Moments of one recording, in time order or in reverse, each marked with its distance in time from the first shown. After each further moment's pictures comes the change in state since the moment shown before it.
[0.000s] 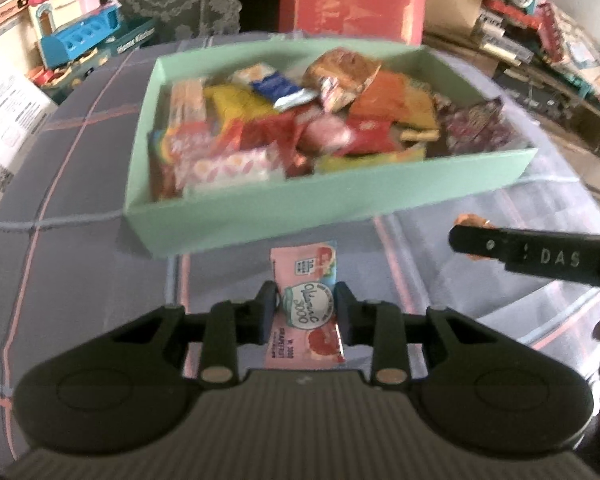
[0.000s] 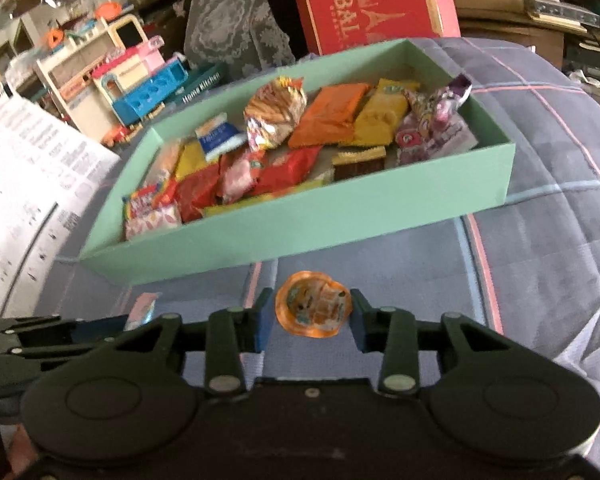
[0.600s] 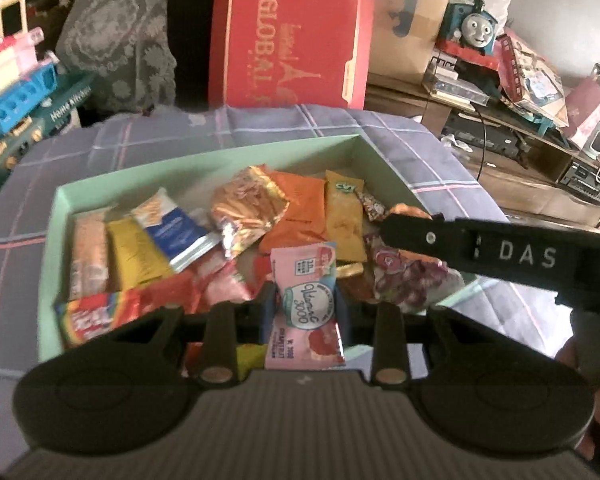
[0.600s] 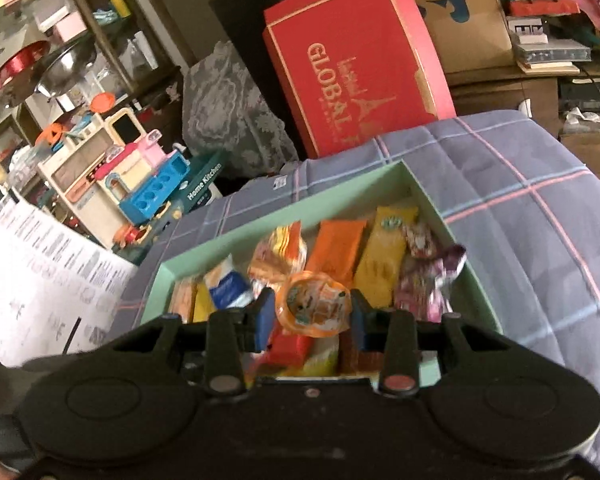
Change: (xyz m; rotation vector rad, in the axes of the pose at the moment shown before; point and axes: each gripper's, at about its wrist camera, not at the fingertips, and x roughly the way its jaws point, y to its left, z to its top) left arm 0.025 -0.056 0.125 0.044 -0.064 -0.129; right arm -0.004 -0.023 0.119 0.113 -0.144 0.045
